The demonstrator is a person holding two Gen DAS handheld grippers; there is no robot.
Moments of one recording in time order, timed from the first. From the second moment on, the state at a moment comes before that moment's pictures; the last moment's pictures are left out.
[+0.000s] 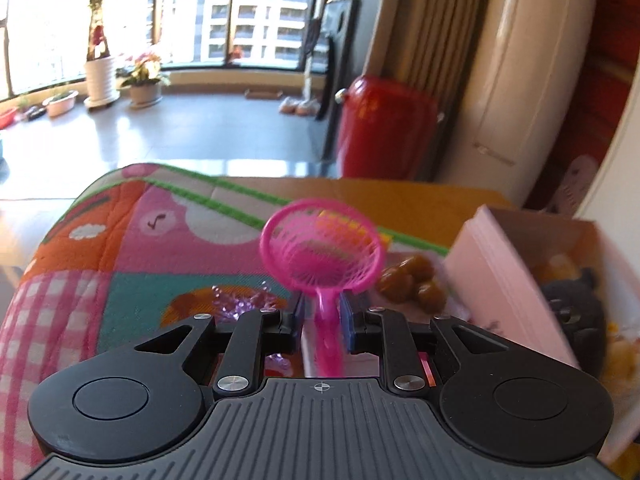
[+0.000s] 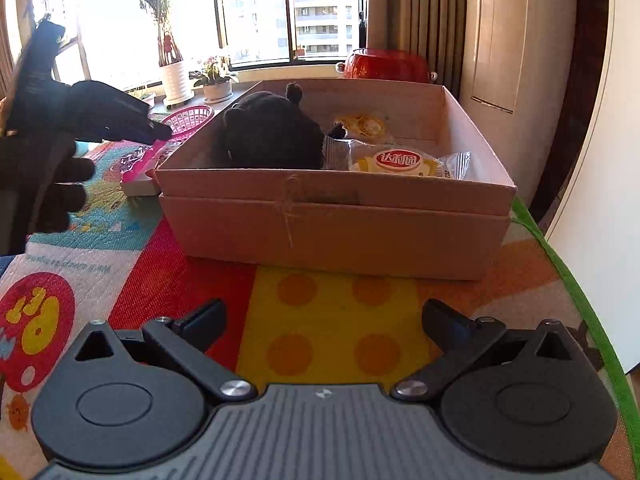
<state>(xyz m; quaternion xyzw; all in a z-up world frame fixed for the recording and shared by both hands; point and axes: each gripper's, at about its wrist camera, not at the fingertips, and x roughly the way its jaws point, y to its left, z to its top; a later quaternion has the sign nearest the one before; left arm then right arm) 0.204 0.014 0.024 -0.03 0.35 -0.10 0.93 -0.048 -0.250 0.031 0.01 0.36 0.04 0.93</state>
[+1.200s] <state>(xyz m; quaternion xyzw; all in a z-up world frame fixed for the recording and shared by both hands) 0.049 0.095 0.001 -0.10 0.32 -0.15 0.93 -0.010 -0.189 0.153 -0.02 0.32 0.14 0.94</state>
